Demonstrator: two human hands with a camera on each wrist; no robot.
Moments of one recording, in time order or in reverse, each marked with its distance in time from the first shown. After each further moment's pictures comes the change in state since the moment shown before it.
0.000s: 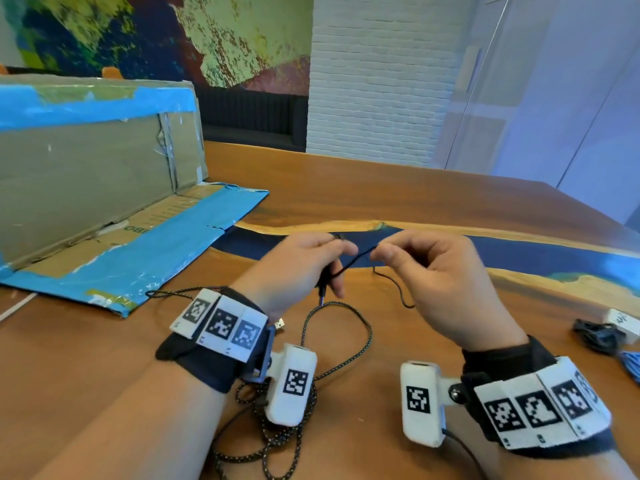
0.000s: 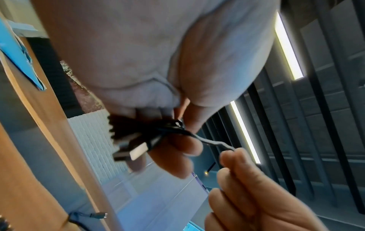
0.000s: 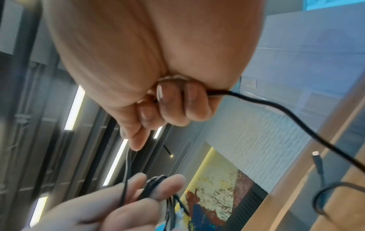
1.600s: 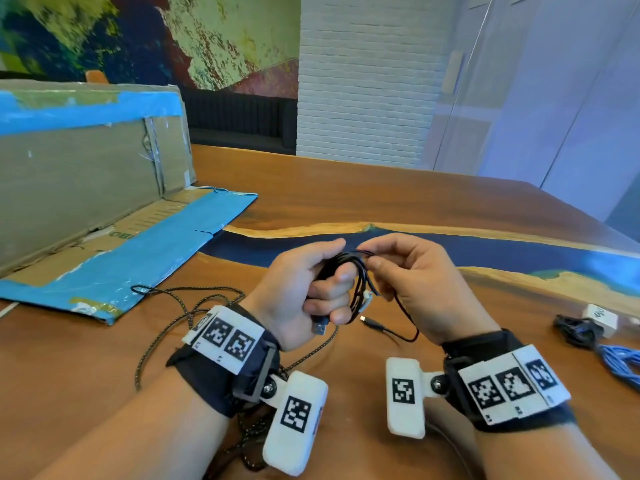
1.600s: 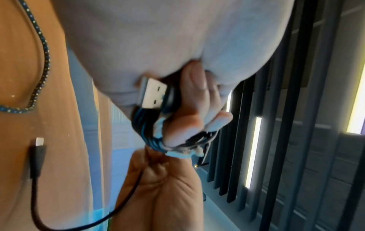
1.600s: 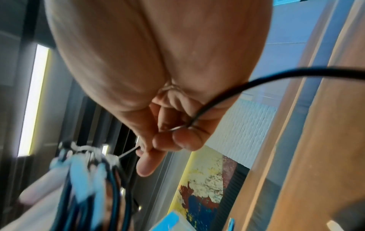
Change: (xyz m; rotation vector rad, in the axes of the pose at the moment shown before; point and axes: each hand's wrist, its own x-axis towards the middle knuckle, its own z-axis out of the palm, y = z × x) left_hand -0.013 0.008 0.026 -0.707 -0.319 -0.182; right_hand 0.004 0.021 0.005 0.339 -0.023 0.288
